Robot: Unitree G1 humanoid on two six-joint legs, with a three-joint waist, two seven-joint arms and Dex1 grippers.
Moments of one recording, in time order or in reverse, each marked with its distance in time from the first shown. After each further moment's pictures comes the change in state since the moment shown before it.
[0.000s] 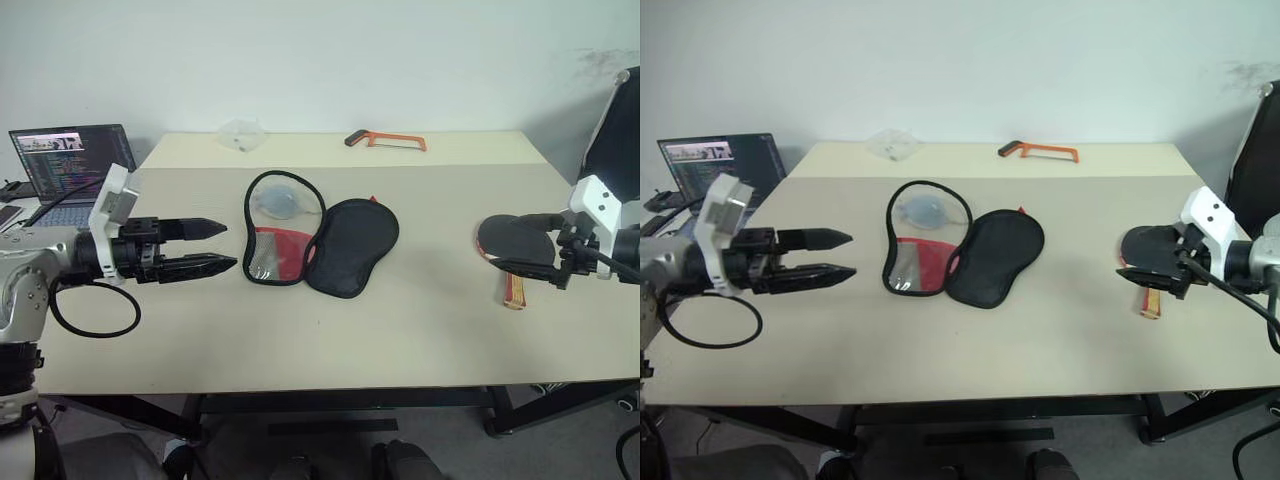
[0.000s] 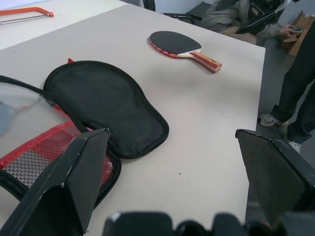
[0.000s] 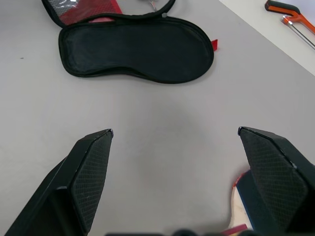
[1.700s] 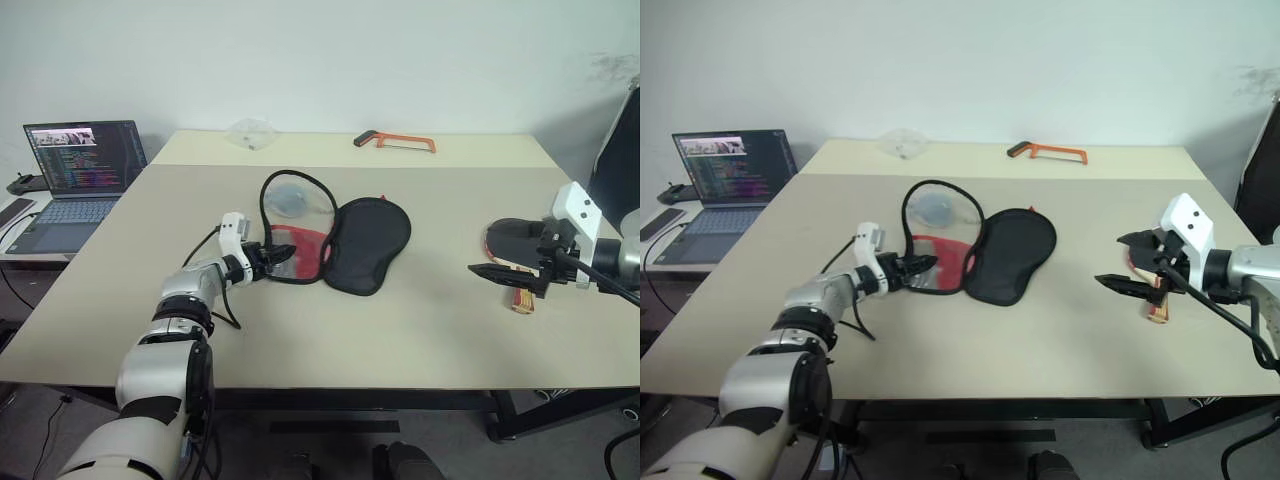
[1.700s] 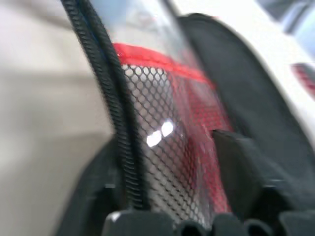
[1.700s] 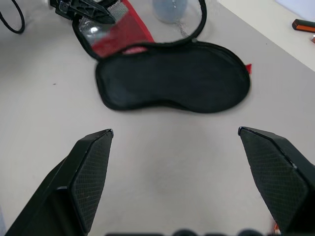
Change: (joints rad) left arm -0.434 -0.615 -0.036 0.995 0.411 -0.344 0.432; right arm 0.036 0.060 -0.019 -0.160 0.071 0.105 -0.084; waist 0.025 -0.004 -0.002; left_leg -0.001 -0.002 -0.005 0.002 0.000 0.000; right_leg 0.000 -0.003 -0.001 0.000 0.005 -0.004
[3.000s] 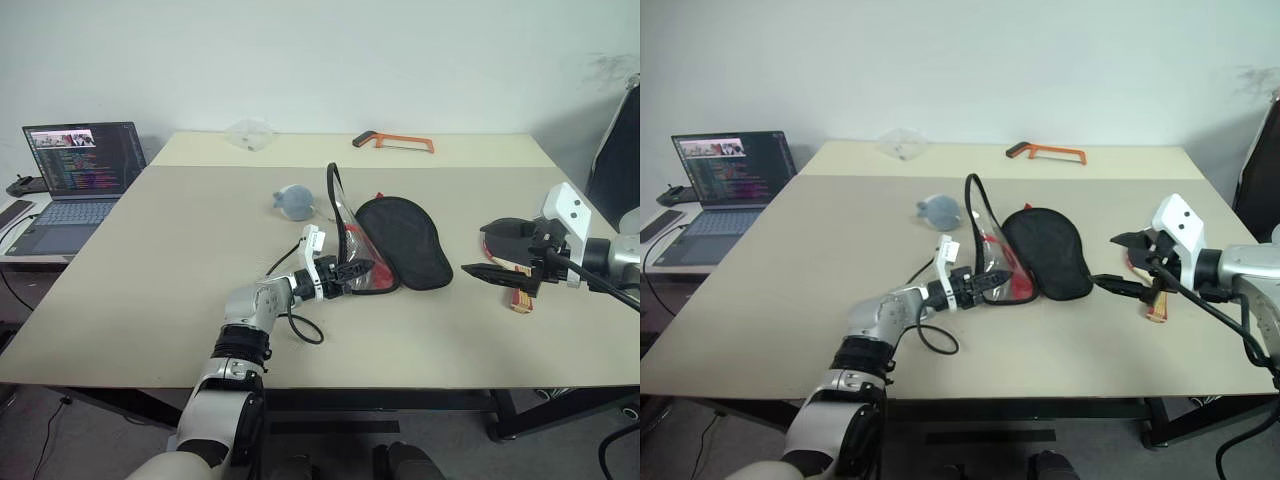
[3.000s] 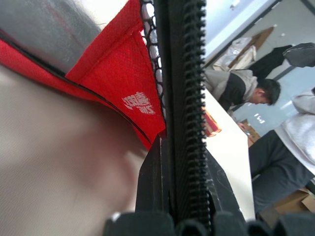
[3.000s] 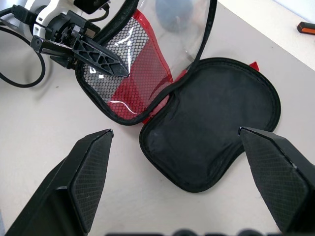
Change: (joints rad) left arm 0.188 -0.275 -0.095 -0.502 -0.187 0.328 0.005; right arm -0.017 0.015 0.035 0.007 0.001 -0.006 -0.008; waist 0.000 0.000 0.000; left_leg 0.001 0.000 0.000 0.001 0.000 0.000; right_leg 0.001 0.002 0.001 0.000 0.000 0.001
